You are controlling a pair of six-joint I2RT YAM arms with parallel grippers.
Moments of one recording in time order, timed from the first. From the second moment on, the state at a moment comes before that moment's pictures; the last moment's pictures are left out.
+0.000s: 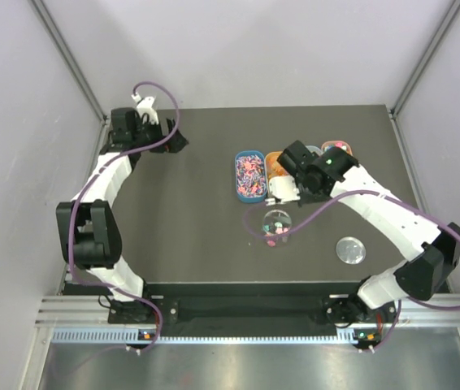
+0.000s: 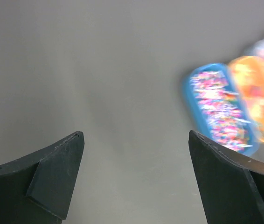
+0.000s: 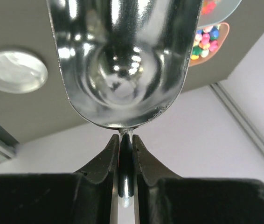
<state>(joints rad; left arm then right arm) 0.02 1.65 1.27 -0.14 0.49 -0.09 0.74 1.45 1.47 -1.35 0.48 -0.99</state>
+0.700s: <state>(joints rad) -0.35 1.78 1.47 -0.15 0.95 -0.35 0.66 1.65 1.75 -1.31 0.17 -0.70</state>
